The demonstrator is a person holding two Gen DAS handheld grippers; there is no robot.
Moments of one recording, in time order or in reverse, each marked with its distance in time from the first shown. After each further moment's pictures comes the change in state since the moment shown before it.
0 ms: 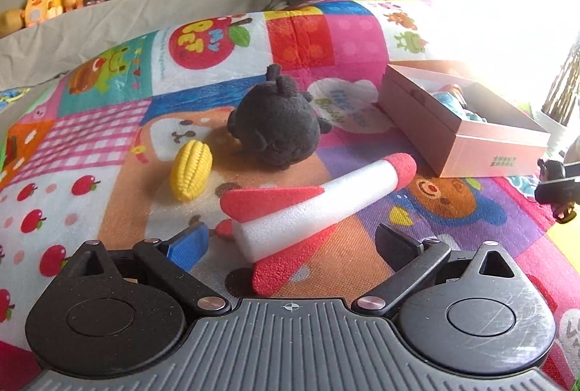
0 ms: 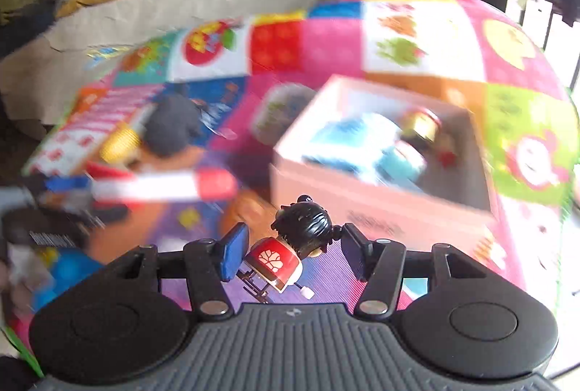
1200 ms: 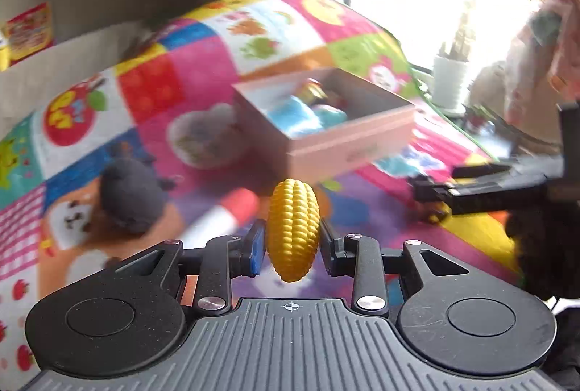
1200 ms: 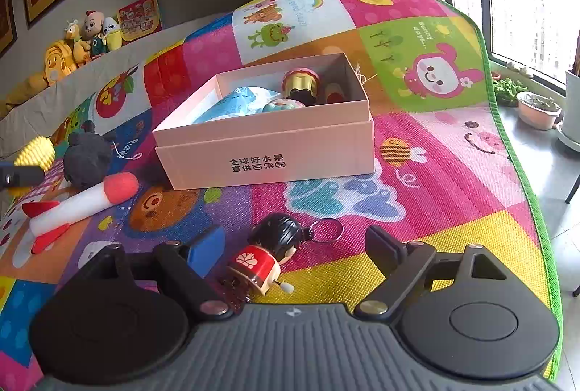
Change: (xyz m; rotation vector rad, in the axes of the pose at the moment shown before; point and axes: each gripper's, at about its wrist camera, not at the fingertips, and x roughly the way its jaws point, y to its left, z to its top) left arm -0.032 -0.100 0.033 0.337 0.050 -0.307; right arm 0.002 -0.055 -0.084 0.336 -0.167 -0.112
